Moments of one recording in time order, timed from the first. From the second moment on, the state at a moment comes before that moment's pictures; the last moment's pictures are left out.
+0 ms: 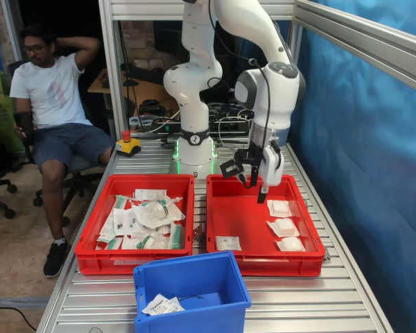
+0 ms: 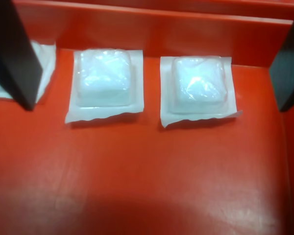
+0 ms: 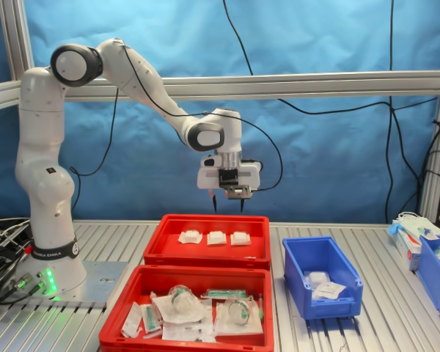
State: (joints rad) arm 0.80 0.17 -0.46 -2.22 -0.06 2.35 2.66
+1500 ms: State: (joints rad) arm 0.96 0.50 -0.43 -2.20 0.12 2.57 2.68
